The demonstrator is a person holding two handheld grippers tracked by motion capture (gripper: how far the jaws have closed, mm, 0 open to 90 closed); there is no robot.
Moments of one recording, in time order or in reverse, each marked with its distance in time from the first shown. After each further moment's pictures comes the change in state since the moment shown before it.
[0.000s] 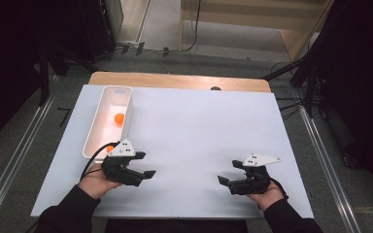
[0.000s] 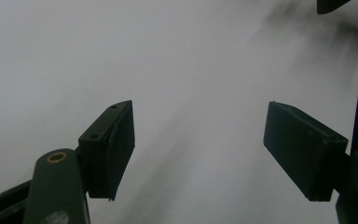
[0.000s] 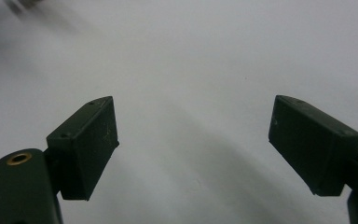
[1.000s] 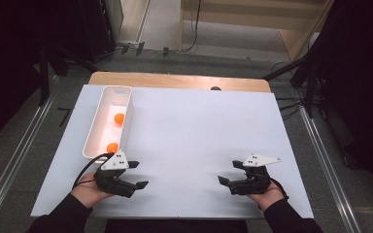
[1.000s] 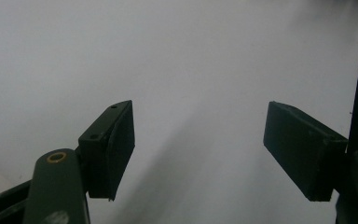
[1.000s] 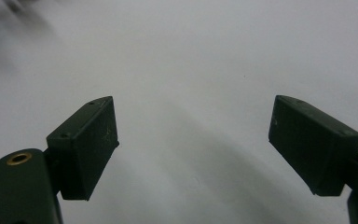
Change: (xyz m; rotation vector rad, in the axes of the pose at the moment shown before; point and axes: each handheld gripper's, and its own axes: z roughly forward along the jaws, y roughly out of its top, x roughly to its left) left arm -0.007 -0.029 -0.008 0.031 0.014 0.046; right arm 0.000 -0.001 0.000 0.004 -0.003 0.004
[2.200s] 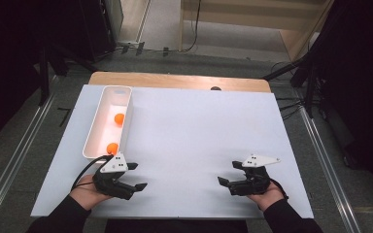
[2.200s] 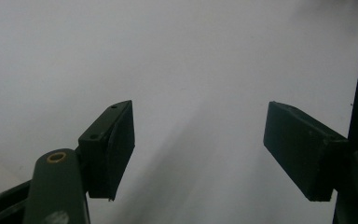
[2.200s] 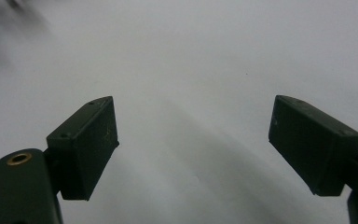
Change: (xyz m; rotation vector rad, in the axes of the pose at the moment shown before) left arm -0.002 -0.003 -0.001 0.009 0.005 0.009; right arm 0.001 -0.001 0.001 0.008 0.001 -0.009
